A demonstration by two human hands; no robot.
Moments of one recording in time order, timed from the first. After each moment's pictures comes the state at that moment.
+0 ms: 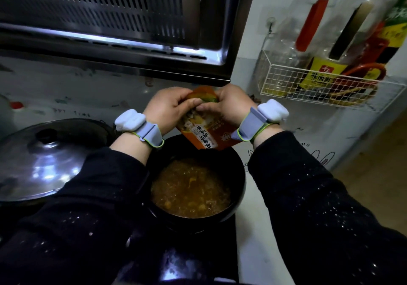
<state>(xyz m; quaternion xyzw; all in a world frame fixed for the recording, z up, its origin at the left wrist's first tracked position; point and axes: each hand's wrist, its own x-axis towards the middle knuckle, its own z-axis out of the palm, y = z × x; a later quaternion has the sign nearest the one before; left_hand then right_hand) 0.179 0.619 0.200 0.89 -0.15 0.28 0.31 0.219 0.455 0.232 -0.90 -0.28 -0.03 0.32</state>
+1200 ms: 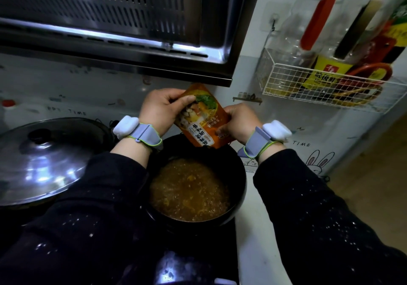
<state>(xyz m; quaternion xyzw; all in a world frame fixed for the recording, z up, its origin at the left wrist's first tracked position) 0.191 0.621 0.184 0.79 -0.05 0.28 0.54 0.239 0.438 0.183 -0.92 -0.18 0.00 0.35</state>
